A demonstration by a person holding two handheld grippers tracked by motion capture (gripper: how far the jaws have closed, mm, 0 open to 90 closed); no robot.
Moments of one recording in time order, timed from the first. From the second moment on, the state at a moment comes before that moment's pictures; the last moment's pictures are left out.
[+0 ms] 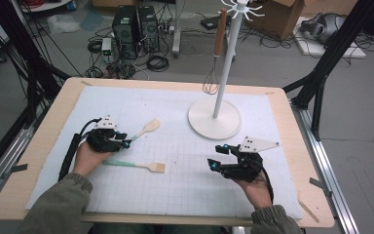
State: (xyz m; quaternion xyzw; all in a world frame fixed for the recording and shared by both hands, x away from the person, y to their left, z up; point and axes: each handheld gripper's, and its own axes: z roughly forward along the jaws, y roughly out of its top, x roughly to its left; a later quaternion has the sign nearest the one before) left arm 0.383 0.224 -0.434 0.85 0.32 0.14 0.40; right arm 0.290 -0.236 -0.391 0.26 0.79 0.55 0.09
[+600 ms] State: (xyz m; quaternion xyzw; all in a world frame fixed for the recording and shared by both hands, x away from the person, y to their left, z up) left arm 0.385 0.221 -0.439 0.85 0.32 0.13 0.39; right arm 0.289 -0.236 -0.392 0.27 0.79 0.55 0.09
